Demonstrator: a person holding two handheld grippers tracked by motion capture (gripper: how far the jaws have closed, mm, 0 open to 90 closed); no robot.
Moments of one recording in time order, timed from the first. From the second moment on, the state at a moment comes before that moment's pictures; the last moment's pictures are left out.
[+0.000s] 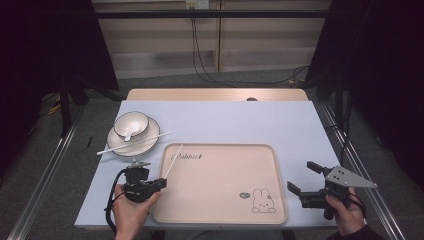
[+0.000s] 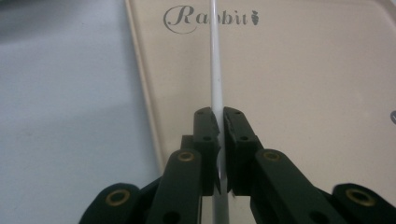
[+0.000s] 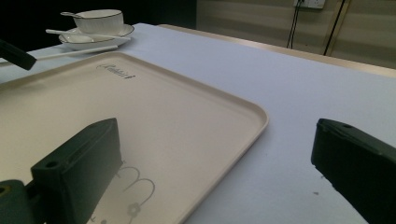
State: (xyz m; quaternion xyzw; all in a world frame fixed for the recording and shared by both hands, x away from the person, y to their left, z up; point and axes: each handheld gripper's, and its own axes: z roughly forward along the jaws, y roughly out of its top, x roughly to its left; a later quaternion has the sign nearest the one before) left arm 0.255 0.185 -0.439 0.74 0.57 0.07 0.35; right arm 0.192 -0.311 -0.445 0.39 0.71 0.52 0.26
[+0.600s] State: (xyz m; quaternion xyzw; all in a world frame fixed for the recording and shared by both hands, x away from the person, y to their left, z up) left arm 0.269 0.187 -0.457 0.73 0.60 0.08 0.32; right arm 0.191 -0.311 -0.445 0.39 0.71 0.52 0.26
